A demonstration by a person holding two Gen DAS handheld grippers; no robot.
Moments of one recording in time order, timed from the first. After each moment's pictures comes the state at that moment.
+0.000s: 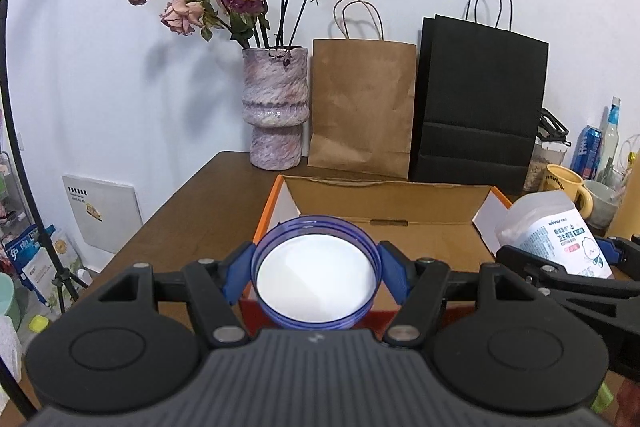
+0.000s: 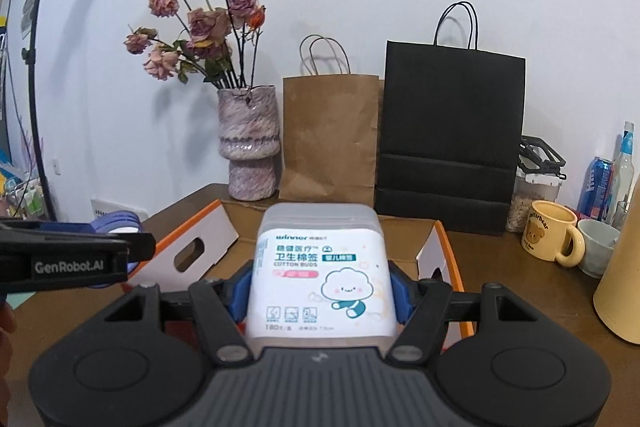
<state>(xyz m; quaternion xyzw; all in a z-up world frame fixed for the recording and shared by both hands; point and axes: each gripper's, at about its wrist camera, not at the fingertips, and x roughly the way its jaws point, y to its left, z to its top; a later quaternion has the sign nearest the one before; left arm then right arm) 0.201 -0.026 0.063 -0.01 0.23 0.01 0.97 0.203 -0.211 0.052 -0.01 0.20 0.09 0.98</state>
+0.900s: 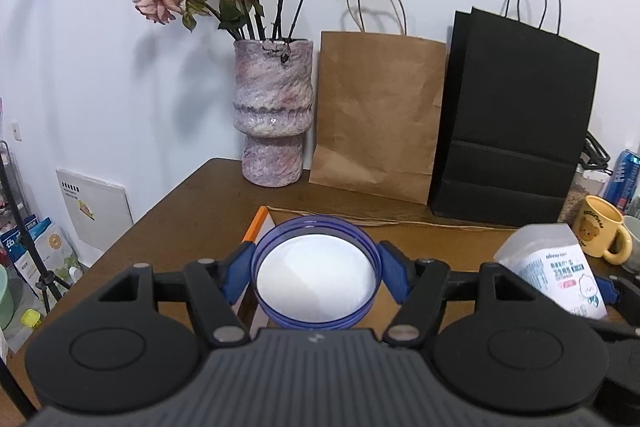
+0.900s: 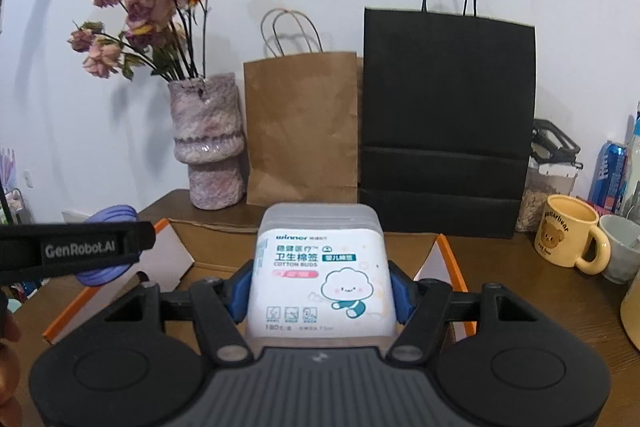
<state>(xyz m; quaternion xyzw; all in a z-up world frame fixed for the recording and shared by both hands) 0.312 -0.044 0.057 -0.03 0.24 0.04 0.97 0.312 -0.214 0.035 0.01 0.22 0.07 0.97</state>
